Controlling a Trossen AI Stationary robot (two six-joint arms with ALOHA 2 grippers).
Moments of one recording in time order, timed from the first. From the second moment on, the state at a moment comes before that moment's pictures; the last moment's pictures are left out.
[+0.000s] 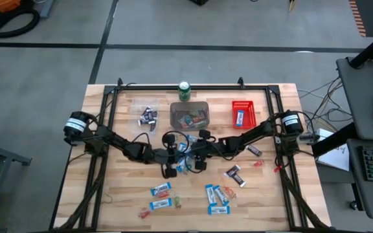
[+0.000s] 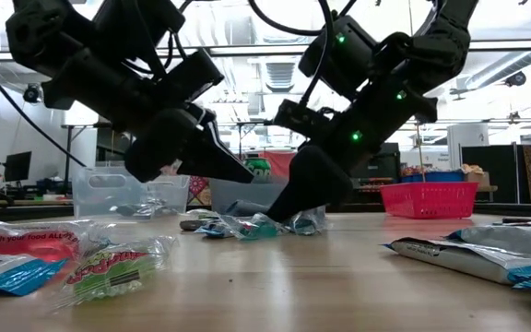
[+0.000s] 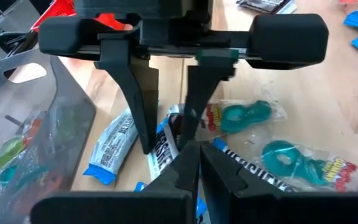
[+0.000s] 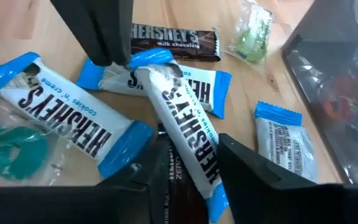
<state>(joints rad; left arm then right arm) -0.25 1.74 0.66 0.52 -0.43 0.08 0.10 1.94 0.91 0.30 0.29 0.03</state>
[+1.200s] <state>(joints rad) -0.38 1.37 0.62 0.22 -0.44 -0.08 0.10 1.86 0.91 0.34 0.24 -0.02</state>
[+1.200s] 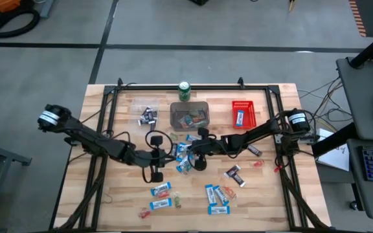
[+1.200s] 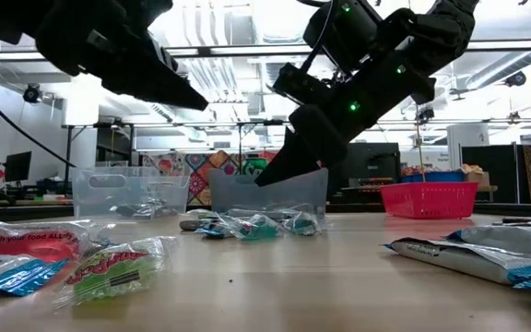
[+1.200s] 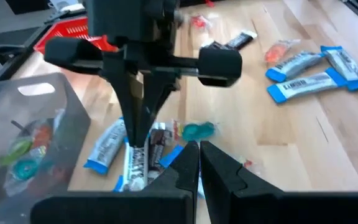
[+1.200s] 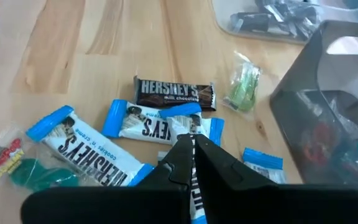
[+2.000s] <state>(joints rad) -0.42 1.36 0.62 0.25 -0.44 -0.08 0.06 1.98 0.93 0.42 0.25 -0.03</state>
